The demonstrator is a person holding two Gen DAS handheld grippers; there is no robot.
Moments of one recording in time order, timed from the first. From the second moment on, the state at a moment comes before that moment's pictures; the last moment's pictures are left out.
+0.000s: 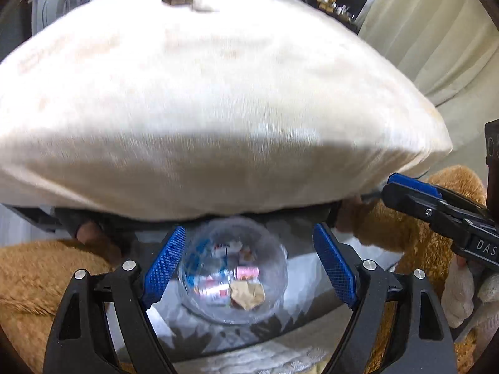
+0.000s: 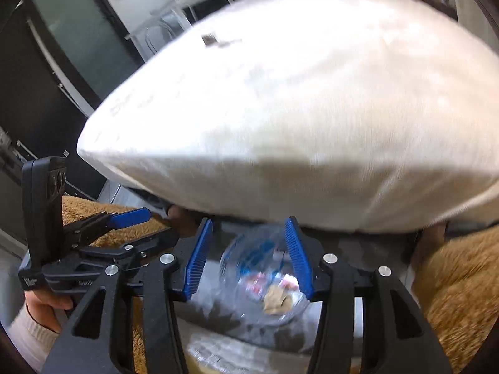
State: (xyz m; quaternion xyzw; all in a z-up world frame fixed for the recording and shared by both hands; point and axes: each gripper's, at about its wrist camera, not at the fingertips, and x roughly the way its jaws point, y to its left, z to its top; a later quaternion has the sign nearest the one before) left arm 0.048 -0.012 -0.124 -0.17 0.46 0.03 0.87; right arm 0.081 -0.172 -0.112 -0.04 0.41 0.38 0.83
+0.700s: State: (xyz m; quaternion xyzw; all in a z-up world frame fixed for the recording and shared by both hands) left arm 0.121 0.116 -0.043 -0.16 0.31 0.05 0.94; right arm 0.190 -0.077 -0.045 -0.11 0.28 0.43 0.85
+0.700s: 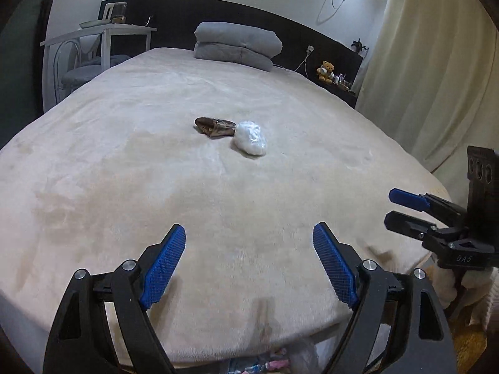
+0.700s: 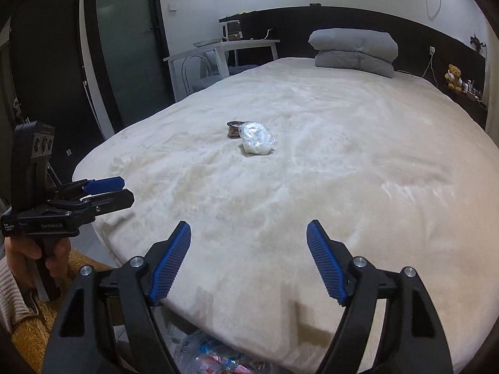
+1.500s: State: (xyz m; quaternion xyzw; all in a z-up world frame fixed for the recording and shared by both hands) left arm 0.190 0.262 -0.046 -0.28 0.22 0.05 0.93; right arm 0.345 0.083 -0.081 -0.10 0.37 0.41 0.83
